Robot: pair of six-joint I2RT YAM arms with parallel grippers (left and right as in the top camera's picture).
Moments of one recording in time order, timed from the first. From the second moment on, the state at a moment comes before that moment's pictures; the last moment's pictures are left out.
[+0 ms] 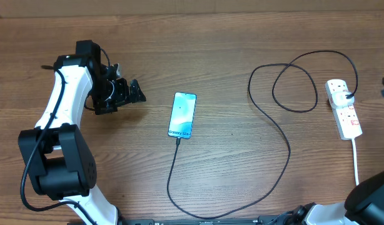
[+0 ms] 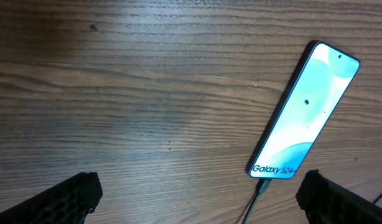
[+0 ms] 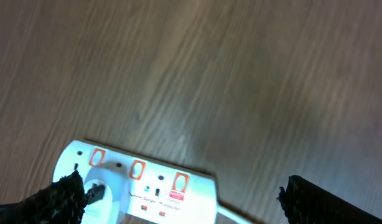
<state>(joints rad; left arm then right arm) 0.09 1.91 1.50 -1.12 0.34 -0.11 -0.70 1.65 1.39 -0.81 0.14 0.50</state>
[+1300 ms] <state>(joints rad) 0.09 1.91 1.50 -1.12 0.34 -0.11 -0.71 2.01 1.37 -0.66 -0.02 0.28</state>
